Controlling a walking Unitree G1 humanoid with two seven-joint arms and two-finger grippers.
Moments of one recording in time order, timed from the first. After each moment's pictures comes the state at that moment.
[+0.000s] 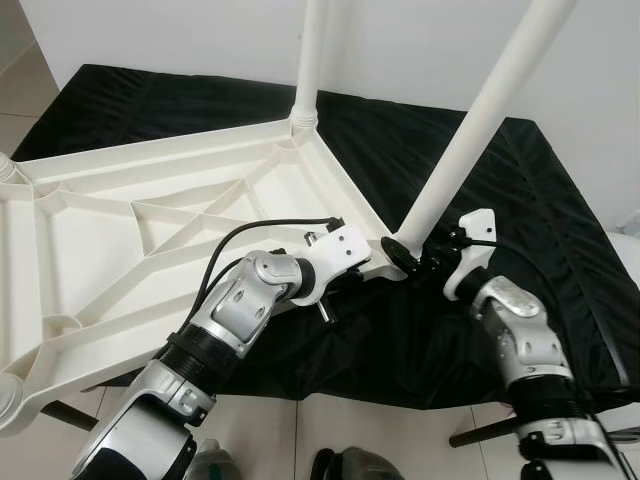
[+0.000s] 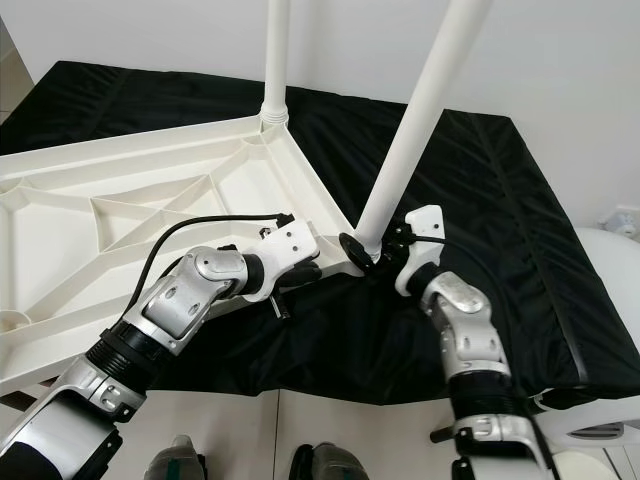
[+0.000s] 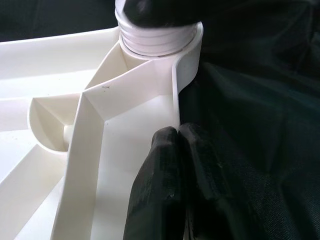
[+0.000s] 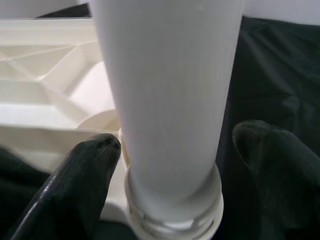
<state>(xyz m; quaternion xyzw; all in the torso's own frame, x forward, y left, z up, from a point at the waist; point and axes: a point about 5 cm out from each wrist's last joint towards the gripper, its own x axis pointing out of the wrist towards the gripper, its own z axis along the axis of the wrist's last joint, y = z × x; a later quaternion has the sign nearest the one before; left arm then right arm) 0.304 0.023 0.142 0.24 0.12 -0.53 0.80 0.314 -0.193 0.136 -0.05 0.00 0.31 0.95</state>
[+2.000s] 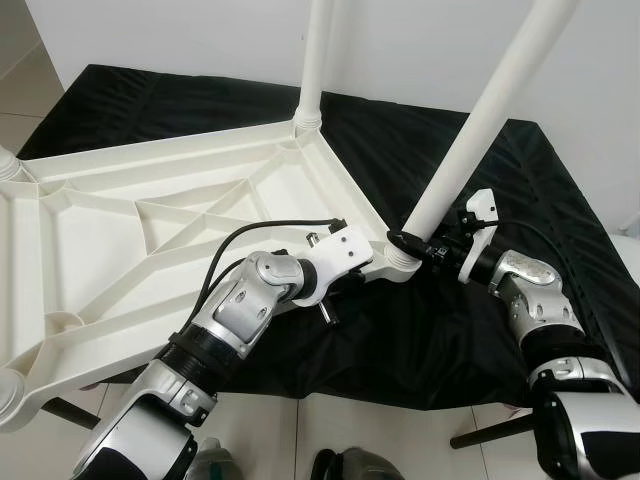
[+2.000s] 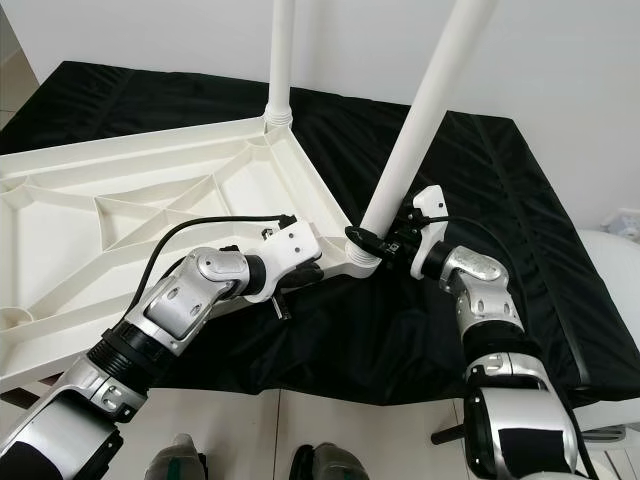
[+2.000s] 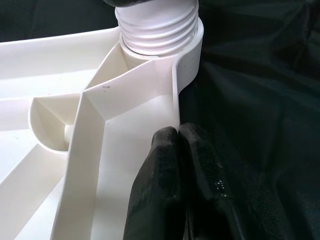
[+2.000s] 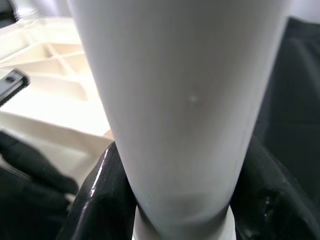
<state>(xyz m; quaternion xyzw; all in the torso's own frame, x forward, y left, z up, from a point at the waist) 0.303 0.023 0.142 0.24 0.13 -0.53 0.80 0.341 -0.195 0.142 -0.05 0.00 0.39 0.92</state>
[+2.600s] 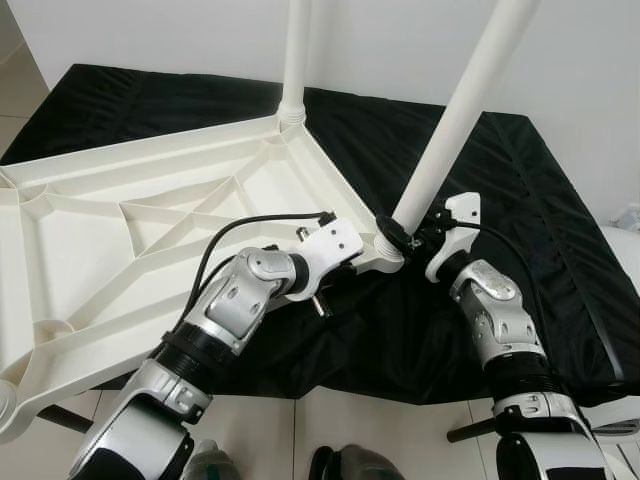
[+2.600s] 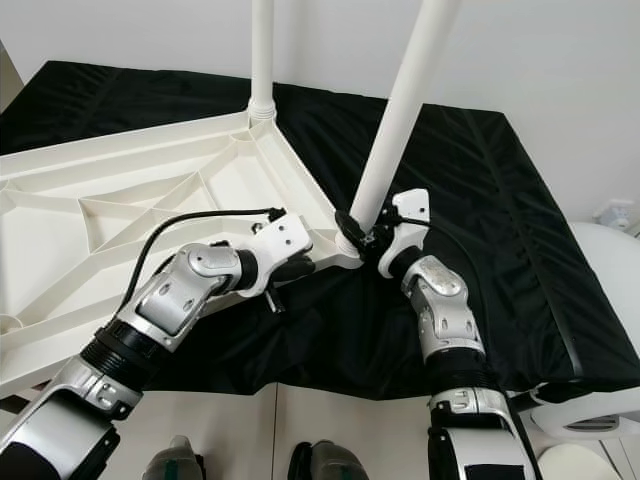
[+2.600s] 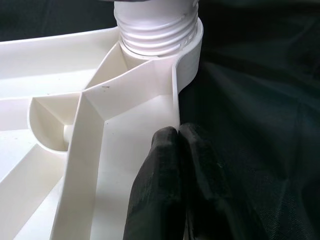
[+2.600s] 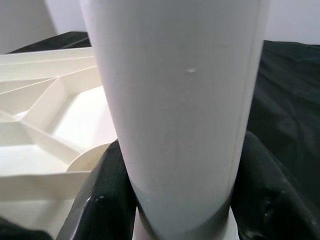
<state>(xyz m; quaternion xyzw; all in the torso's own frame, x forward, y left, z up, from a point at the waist) 0.307 0.029 0.144 0.24 0.13 -0.52 0.81 0.331 -0.154 0.141 0.00 -0.04 0.26 0.97</state>
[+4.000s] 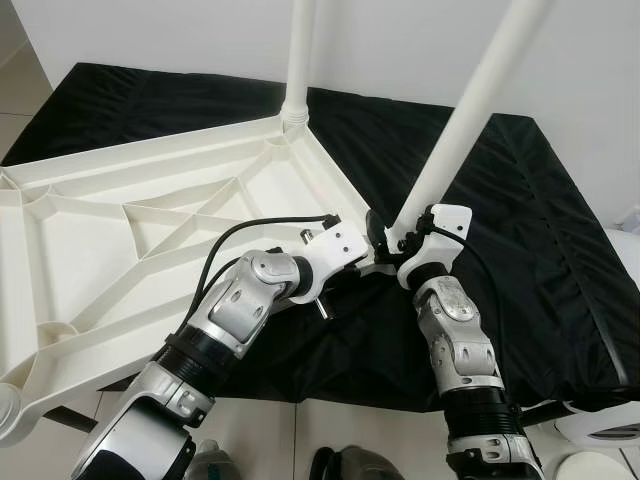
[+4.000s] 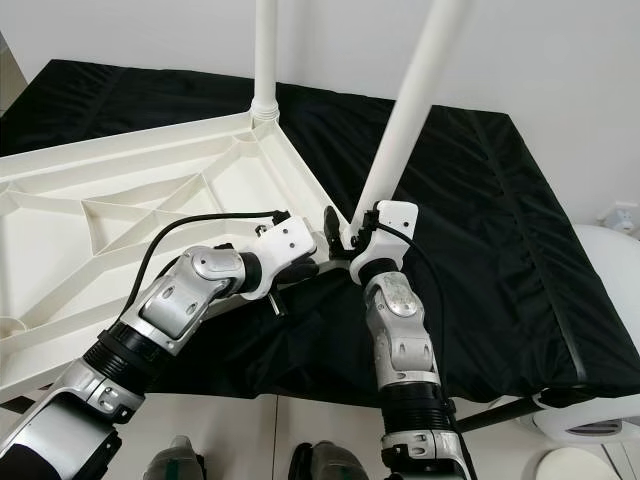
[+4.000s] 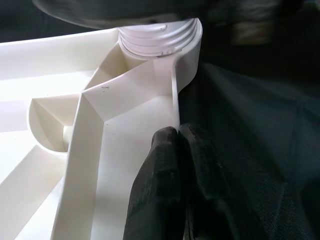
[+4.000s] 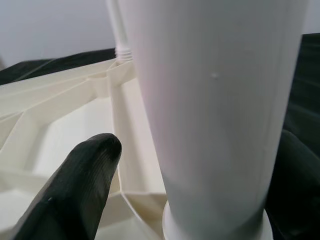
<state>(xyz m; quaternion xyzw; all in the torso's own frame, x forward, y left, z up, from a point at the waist) 0.303 0.024 0.143 0.24 0.12 -0.52 0.81 0.310 -0.137 0.141 0.06 -0.05 0.13 0.99</state>
